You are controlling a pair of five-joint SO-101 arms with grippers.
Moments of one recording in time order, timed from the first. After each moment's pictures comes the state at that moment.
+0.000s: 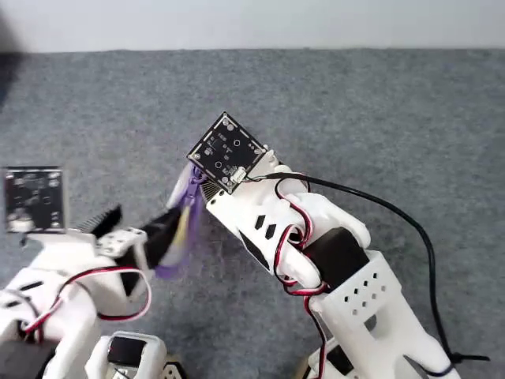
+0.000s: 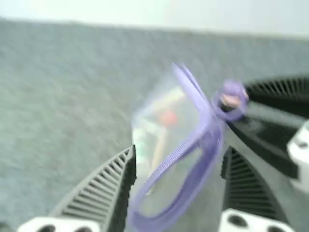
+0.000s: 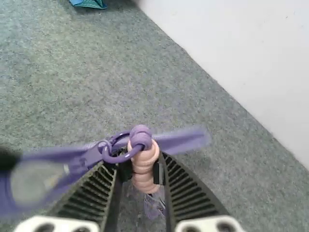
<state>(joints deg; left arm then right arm) 1.0 -65.5 16.5 95.5 13.2 -39.9 -40.3 21.1 56.0 16.7</state>
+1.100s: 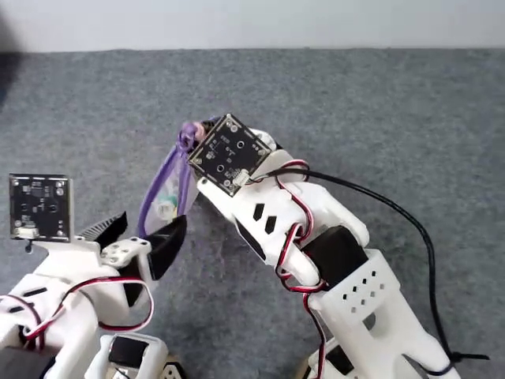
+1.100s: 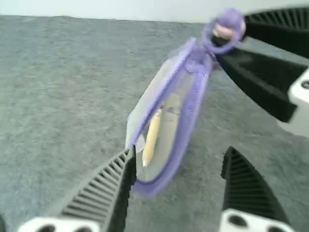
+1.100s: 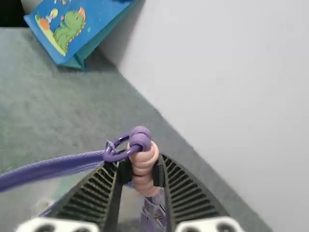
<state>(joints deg) 7.5 -66.2 16.9 99.4 15.0 -39.7 -40.2 21.2 39.2 21.4</state>
